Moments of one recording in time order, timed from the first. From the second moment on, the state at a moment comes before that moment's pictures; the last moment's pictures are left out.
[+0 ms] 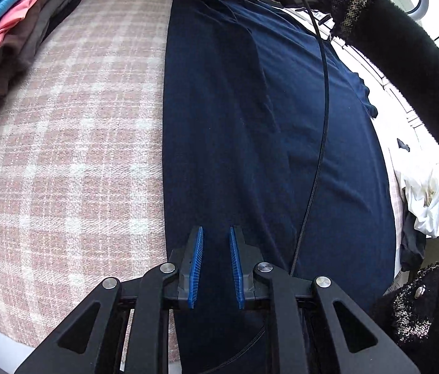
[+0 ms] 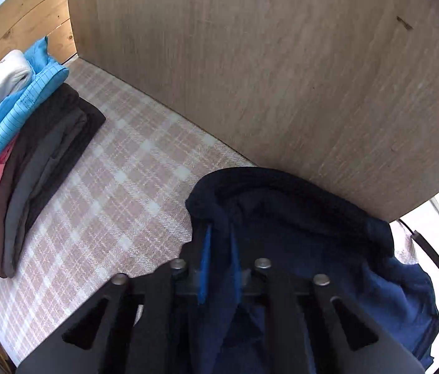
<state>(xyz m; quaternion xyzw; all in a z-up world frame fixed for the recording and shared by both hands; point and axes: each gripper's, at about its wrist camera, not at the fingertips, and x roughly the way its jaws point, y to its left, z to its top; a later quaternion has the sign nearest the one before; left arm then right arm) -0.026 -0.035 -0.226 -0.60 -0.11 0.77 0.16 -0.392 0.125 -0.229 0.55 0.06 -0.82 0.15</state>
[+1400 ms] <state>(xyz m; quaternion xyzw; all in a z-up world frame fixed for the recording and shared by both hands) 0.179 -0.055 -0.146 -0.59 -0.15 0.78 0.12 -0.276 0.192 -0.230 0.58 0.06 -0.80 0.14</state>
